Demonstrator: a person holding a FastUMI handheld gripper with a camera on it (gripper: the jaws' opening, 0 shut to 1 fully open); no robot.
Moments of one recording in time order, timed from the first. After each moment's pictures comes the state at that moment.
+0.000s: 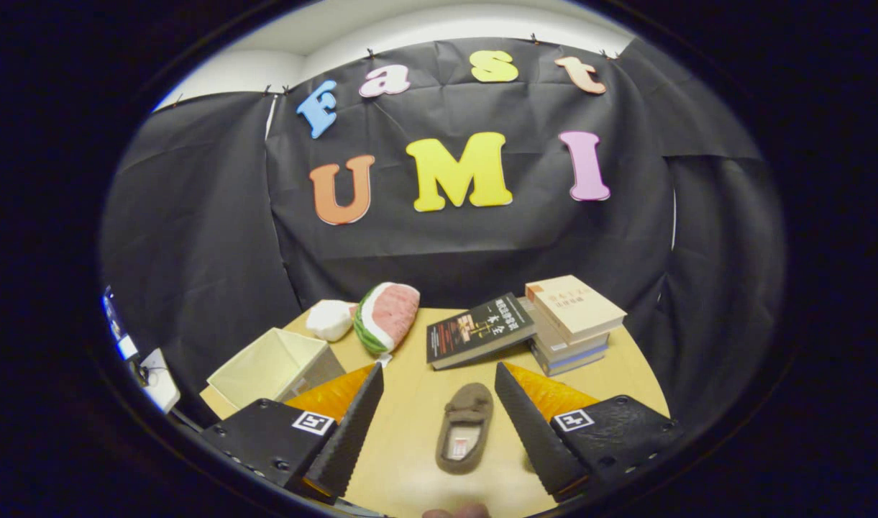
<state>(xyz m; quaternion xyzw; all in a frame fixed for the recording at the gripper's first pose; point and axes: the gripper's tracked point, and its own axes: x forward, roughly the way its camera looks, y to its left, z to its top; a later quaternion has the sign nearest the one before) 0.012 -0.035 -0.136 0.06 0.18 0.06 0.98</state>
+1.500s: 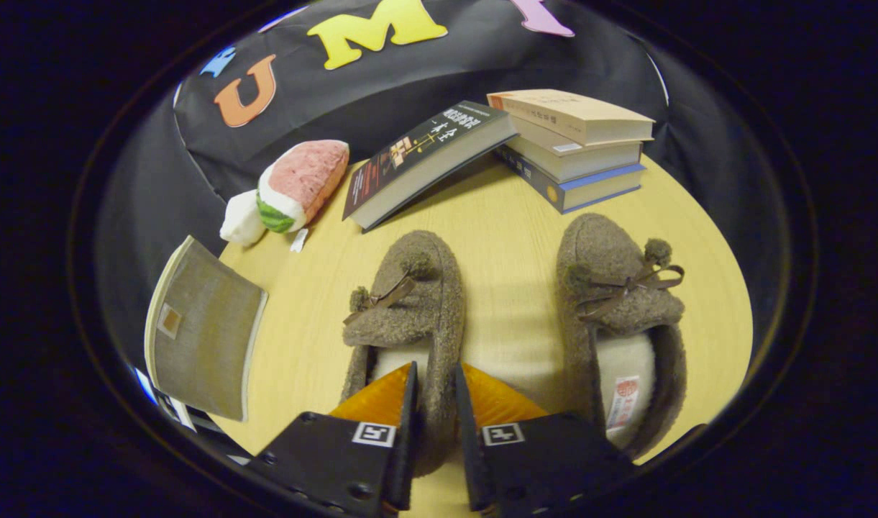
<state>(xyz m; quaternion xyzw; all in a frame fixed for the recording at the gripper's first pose) 0.075 -0.056 -0.377 0.15 0.45 0.02 0.88</state>
